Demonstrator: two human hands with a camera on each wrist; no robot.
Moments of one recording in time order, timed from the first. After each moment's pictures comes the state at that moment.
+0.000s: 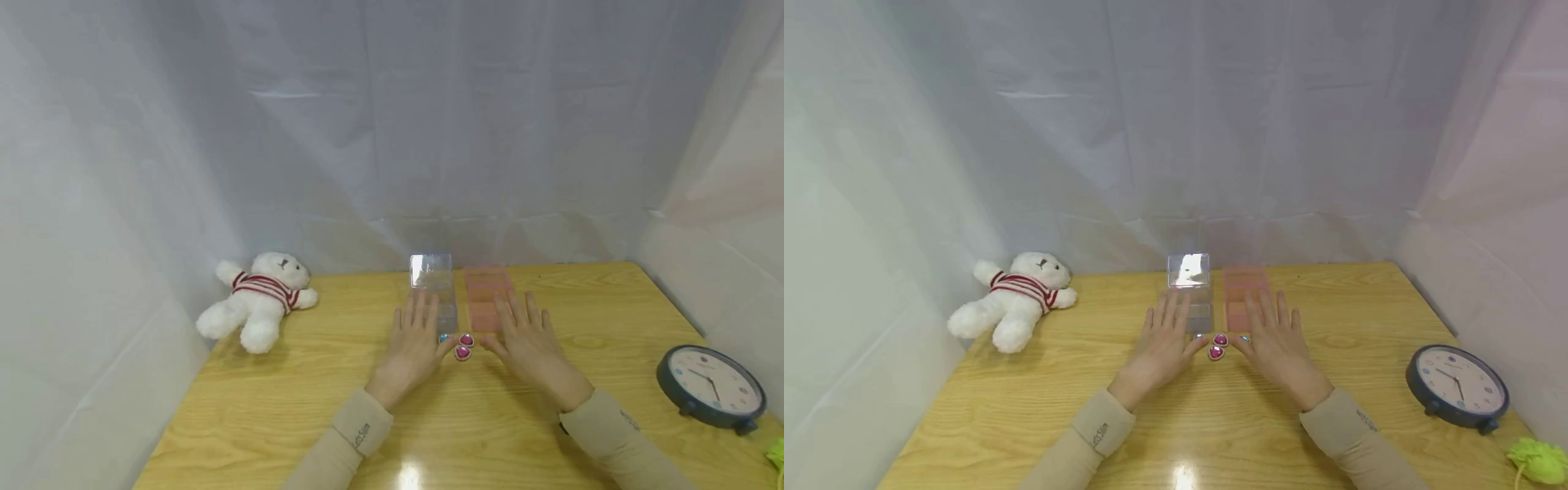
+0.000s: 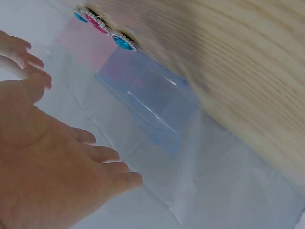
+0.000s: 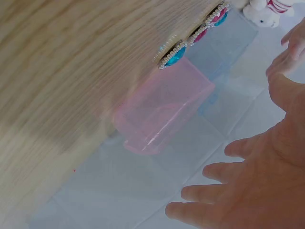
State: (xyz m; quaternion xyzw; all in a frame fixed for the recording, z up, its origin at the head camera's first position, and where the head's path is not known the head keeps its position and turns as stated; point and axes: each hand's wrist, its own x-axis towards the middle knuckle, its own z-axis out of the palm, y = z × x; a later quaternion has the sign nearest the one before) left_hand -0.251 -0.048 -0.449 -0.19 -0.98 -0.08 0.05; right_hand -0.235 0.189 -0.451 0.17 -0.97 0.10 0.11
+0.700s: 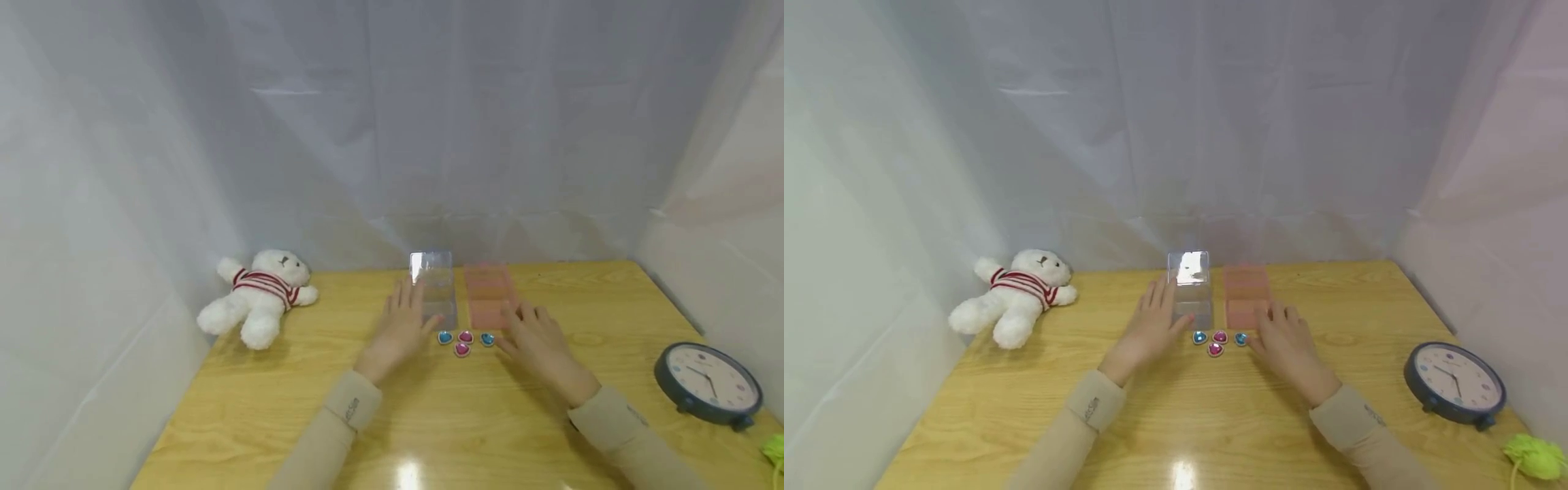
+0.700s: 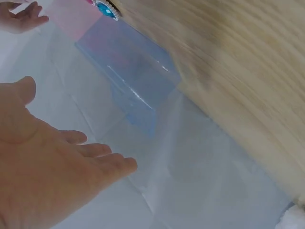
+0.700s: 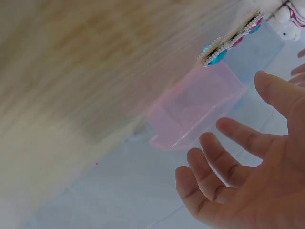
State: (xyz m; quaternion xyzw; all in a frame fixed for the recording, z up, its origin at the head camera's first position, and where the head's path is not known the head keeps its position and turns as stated) left_hand -0.278 -0.070 -0.439 -0.17 -0.97 -0.19 0.03; right_hand -0.241 0.206 -0.463 0.19 -0.96 0.10 0.17
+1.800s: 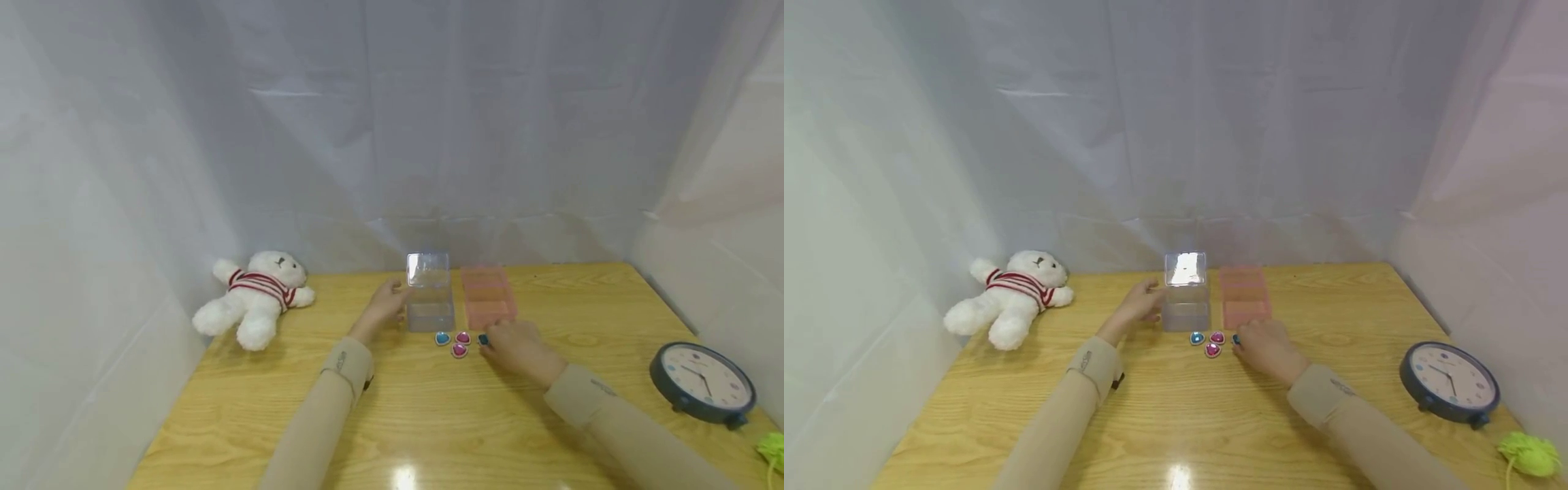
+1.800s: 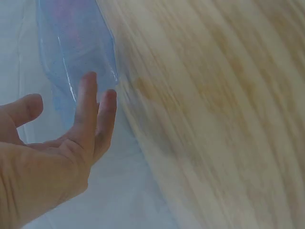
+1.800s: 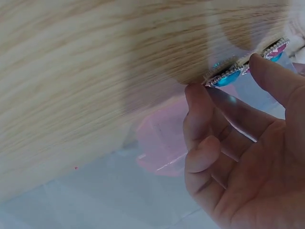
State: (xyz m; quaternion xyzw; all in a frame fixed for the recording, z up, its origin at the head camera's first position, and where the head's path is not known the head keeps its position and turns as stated) left_hand -0.349 -0.098 -0.454 -0.02 -0.82 -0.56 -0.11; right_hand -0.264 0.179 -0.466 0.21 -0.98 0.00 0.04
